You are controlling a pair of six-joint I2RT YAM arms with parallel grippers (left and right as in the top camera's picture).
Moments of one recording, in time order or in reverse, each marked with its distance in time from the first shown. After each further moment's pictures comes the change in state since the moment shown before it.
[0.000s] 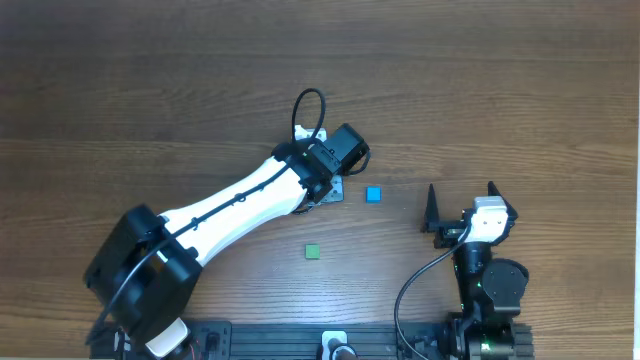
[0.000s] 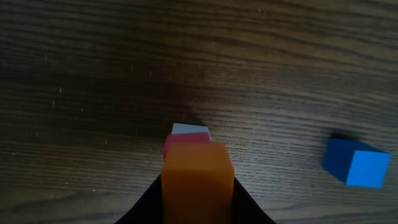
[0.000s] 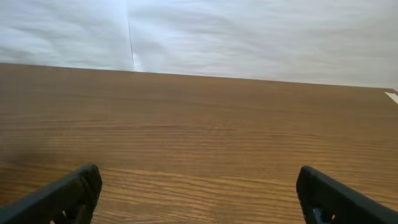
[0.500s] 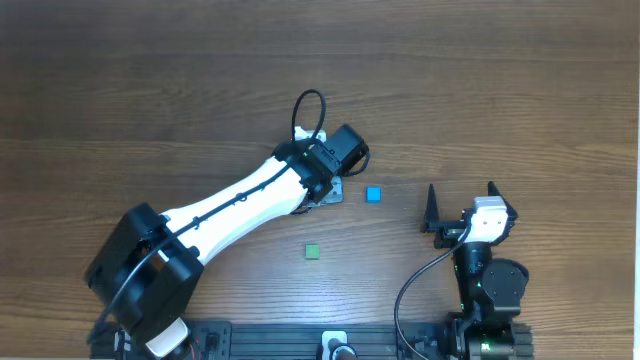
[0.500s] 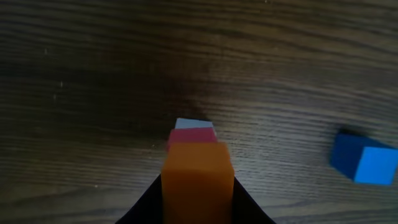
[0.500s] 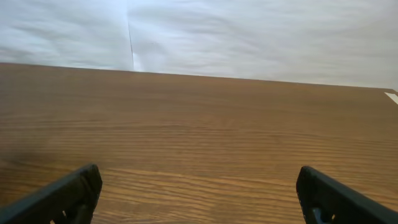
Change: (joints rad) left arm 0.000 0.005 0.000 -0.014 0.008 0.000; right arm 0.000 0.000 0.000 0.000 0.000 -0.002
